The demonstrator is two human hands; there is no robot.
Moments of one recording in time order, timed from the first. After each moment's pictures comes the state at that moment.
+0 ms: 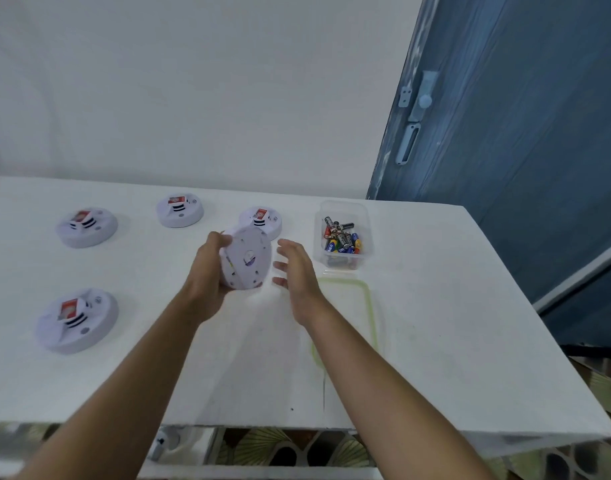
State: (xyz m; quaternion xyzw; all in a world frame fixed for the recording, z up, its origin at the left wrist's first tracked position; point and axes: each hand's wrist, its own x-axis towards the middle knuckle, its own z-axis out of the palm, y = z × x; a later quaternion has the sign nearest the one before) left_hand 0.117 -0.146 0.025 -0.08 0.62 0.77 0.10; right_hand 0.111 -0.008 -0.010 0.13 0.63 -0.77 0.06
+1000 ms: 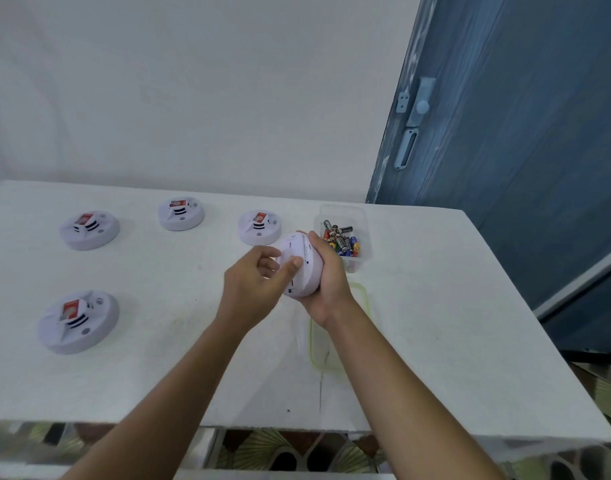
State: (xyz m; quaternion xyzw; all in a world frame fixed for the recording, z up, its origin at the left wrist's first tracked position) left_hand 0.141 -0.097 0.014 0.00 0.86 0.51 -0.08; right_hand 0.128 0.034 0.013 0.09 0.44 -0.88 0.14
